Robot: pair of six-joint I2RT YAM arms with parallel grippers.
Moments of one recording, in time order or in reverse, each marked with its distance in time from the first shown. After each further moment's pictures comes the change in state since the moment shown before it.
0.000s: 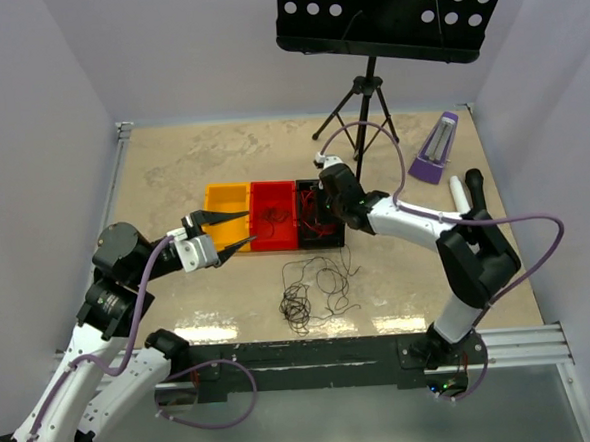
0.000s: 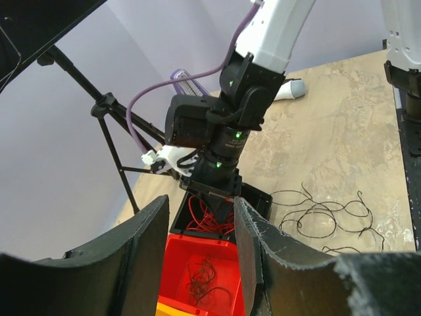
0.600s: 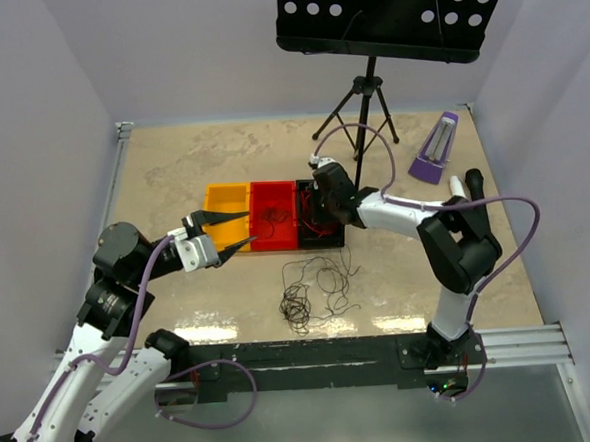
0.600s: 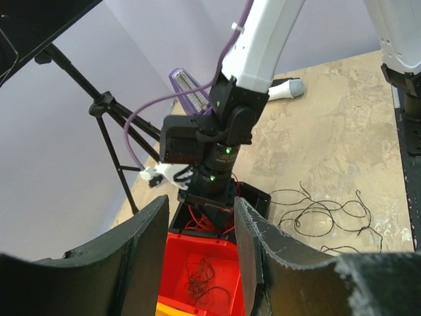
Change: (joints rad) left arm 0.000 0.000 0.000 -0.005 0.001 0.000; right arm -0.020 0.169 0.071 0.020 -0.007 -0.020
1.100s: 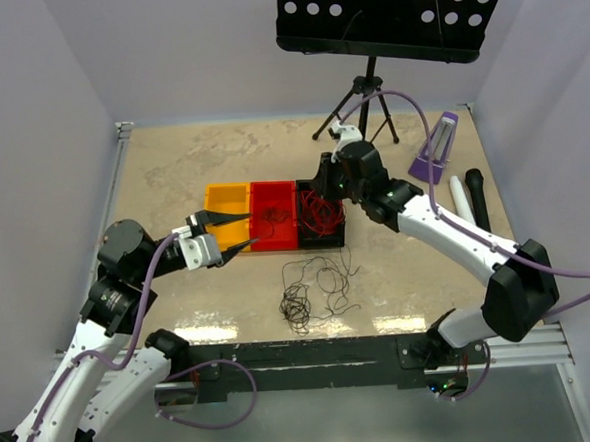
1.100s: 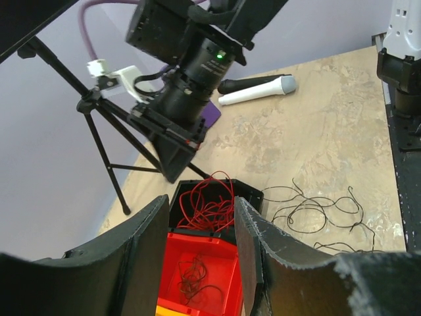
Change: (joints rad) left arm 0.000 0.016 -0.010 0.001 0.022 -0.002; right arm 0.000 -0.367 0.060 -0.085 -0.009 0.011
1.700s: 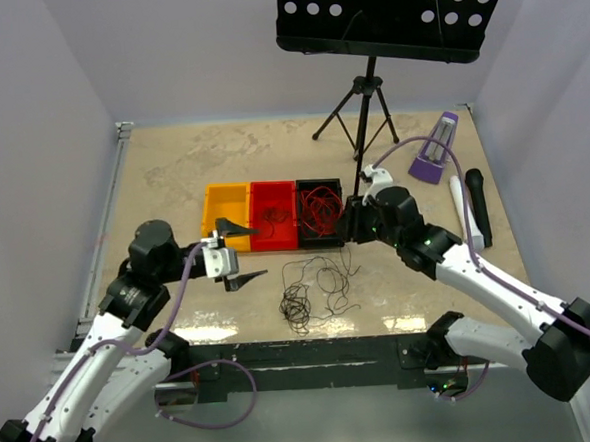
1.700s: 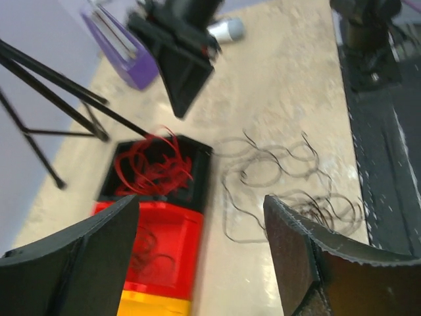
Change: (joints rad) left arm 0.000 0.015 -0.109 -0.094 0.082 0.105; right arm -0.006 -0.382 -0.406 -0.031 -0.037 0.043
